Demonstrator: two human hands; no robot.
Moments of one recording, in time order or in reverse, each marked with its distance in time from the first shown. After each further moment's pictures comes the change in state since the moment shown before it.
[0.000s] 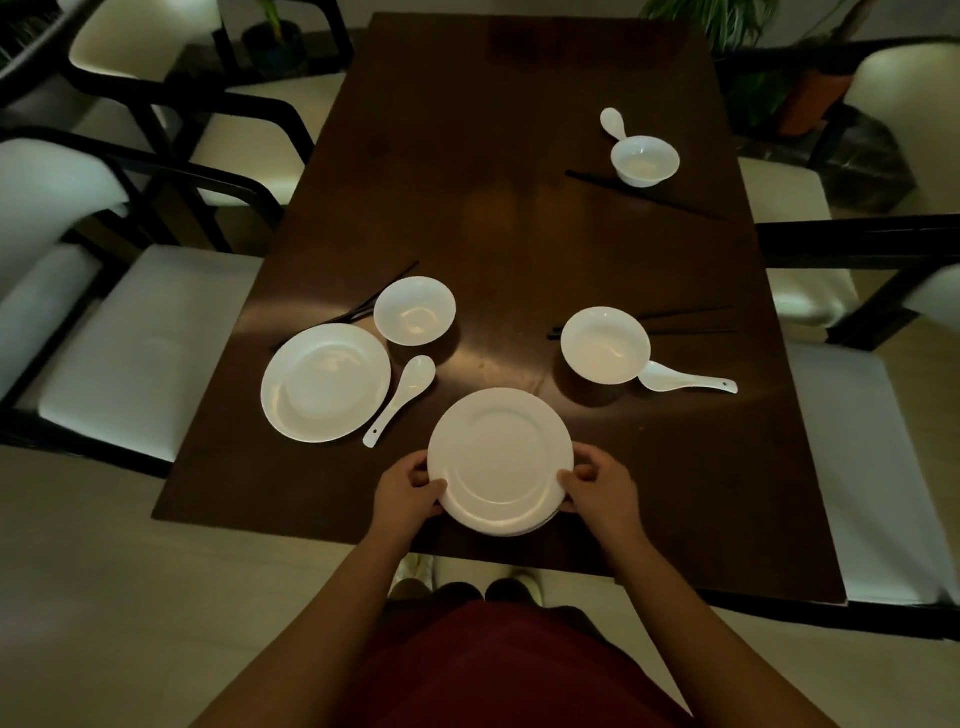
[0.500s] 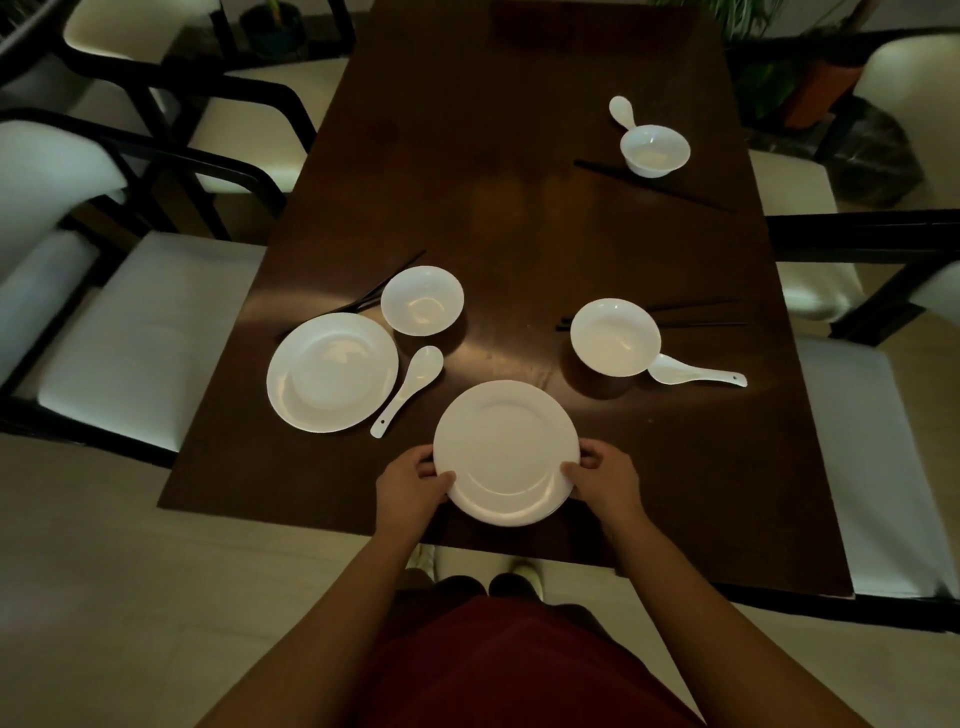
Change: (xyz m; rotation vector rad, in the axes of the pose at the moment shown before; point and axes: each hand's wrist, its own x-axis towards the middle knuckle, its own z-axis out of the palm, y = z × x) left_hand -0.003 -0.004 -0.004 0.175 0.096 0.074; right_hand 0.016 0.002 0.010 -0.133 0.036 0.076
